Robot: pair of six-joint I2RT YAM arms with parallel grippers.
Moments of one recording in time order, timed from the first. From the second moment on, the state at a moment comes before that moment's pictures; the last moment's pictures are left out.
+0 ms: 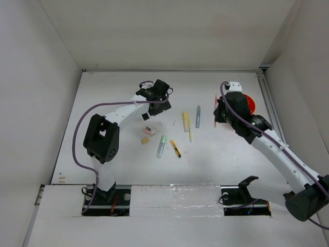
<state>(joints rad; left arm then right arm) -0.59 1.87 1.53 -0.75 -0.34 -0.96 0.50 1.13 1.08 -0.55 0.30 0.38</state>
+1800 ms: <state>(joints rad) -0.63 2.07 1.51 -0.71 -0.38 -1.09 0.50 1.03 0.96 -0.54 0.22 0.31</state>
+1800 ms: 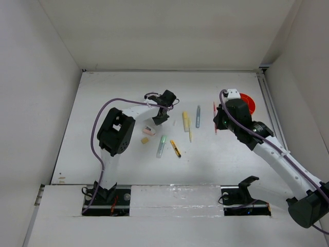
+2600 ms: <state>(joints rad) -0.61 1.67 1.28 -0.20 -0.10 -0.83 0.46 1.19 0.79 -0.10 -0.39 0.35</state>
